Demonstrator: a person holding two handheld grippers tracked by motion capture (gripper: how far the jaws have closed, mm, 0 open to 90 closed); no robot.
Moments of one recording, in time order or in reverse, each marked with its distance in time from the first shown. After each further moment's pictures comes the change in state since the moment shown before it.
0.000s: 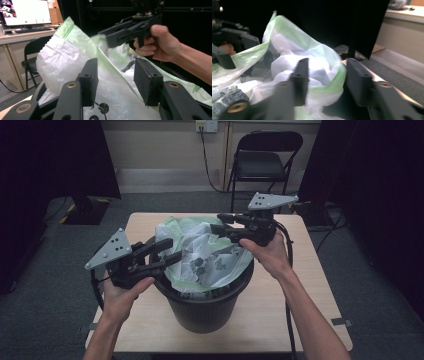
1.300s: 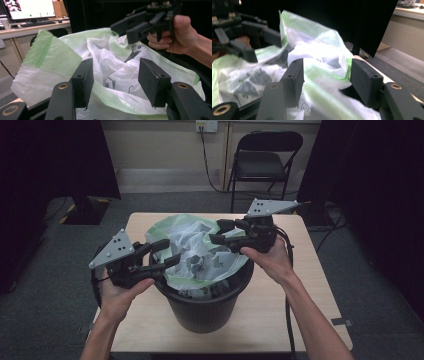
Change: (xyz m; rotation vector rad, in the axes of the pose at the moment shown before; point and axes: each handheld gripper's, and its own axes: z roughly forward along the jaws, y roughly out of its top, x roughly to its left) left arm 0.005 -0.005 -0.001 0.053 0.038 0.002; right arm 0.012 -0.005 -0.007 0.027 0.035 -0.029
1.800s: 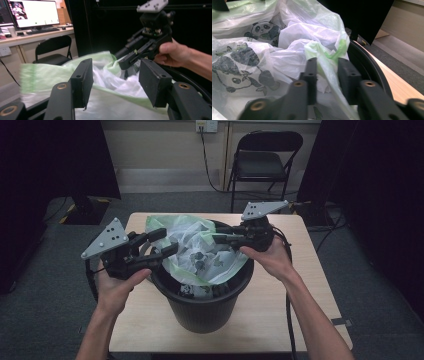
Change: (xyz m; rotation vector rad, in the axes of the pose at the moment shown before) left arm 0.008 0.023 -0.001 -0.038 0.019 0.019; right arm -0.015 -0.011 0.010 0.121 -0.019 -0.036
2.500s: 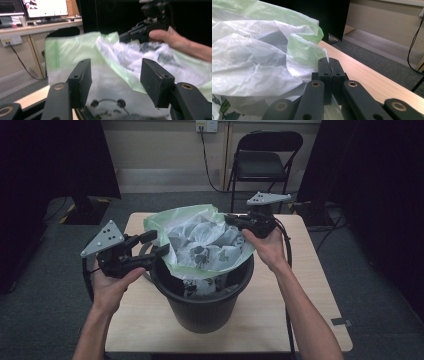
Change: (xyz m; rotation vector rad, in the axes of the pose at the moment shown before) left arm 0.017 -0.018 -0.005 0.038 0.062 -0.036; right arm -0.046 -0.012 0.012 -0.039 -0.239 0.150
